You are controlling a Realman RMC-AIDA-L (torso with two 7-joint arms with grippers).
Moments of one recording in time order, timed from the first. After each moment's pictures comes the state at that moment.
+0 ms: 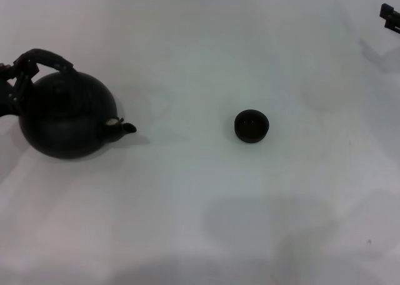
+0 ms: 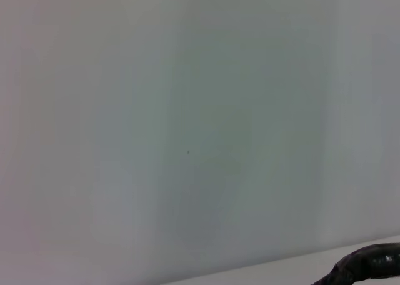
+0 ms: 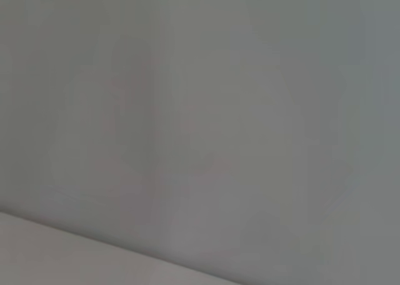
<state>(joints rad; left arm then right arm) -0.31 -2.07 0.39 0.38 1.68 1.37 -0.83 0.44 2.01 -0.65 -0.51 1.56 0.99 -2.11</state>
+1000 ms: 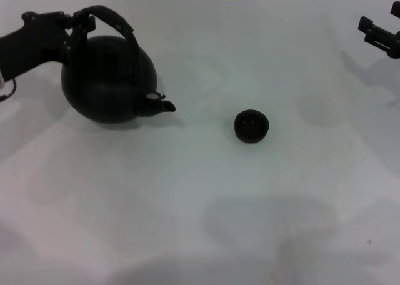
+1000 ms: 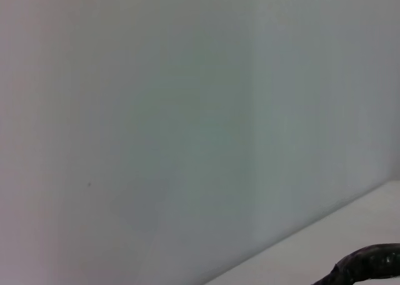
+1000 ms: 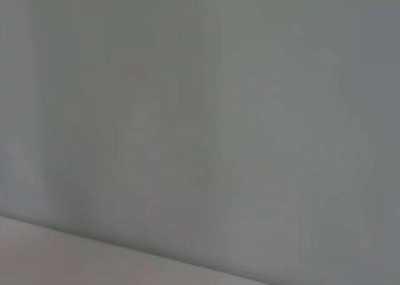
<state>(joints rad) -0.45 -2.09 0.72 0.63 1.69 1.22 -1.09 0.43 2.01 -0.63 -0.39 1.63 1.11 -2.18</state>
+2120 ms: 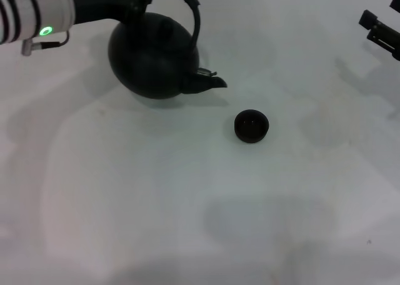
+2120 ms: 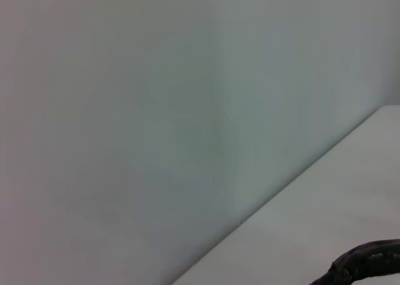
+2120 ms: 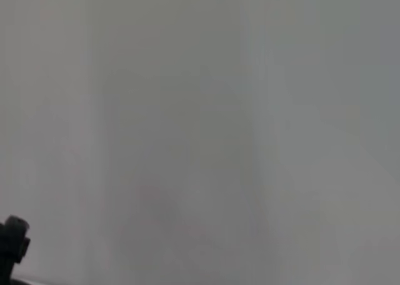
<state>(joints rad) -0.50 -2.08 1.32 1.03 1.89 0.82 -1.77 0.38 2.01 -0.63 -0.36 1.71 1.34 -2.21</state>
